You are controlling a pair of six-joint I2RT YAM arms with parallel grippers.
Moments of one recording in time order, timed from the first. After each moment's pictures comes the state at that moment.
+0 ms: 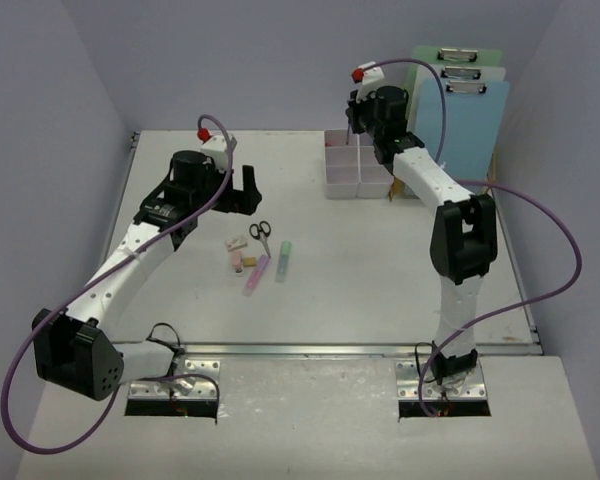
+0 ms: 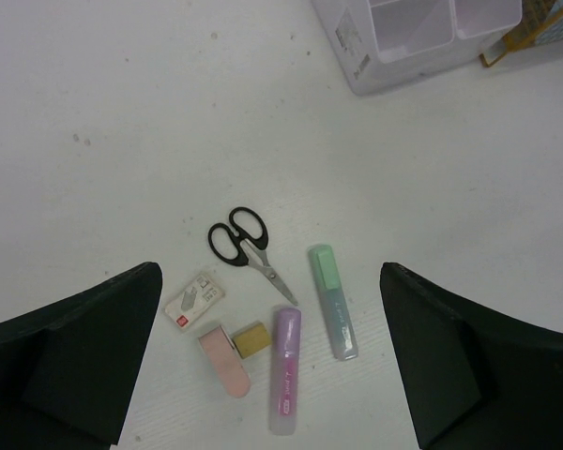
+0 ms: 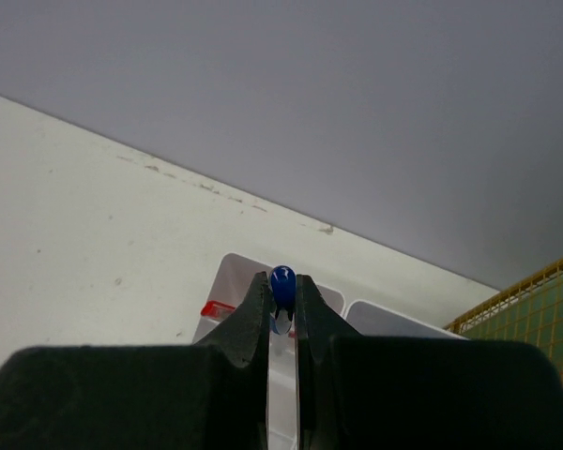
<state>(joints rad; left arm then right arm) -0.28 1.24 1.09 -0.35 0.14 -0.15 0.27 2.08 1.75 0.14 -0.06 -0.11</state>
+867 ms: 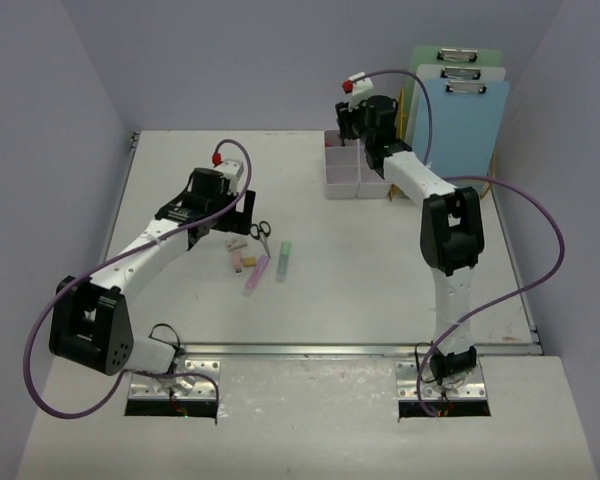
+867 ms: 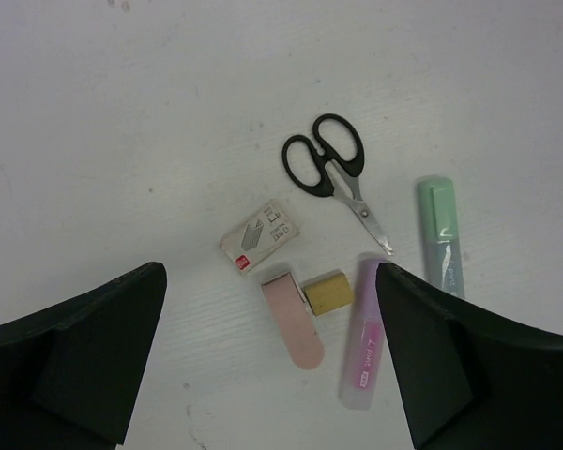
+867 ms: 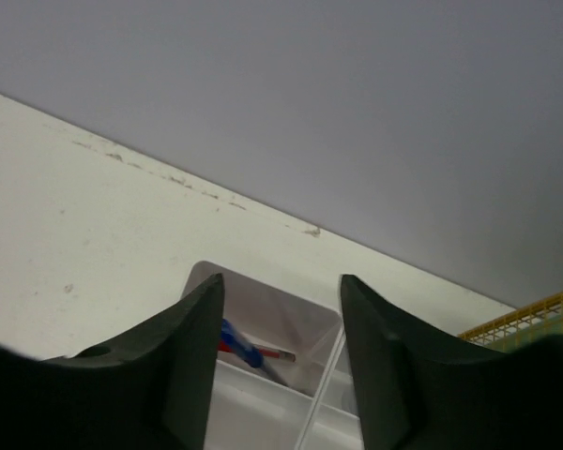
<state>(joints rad) -0.28 1.36 0.99 -0.36 -0.02 -0.07 0.28 2.20 1.78 0.23 -0.03 -0.17</state>
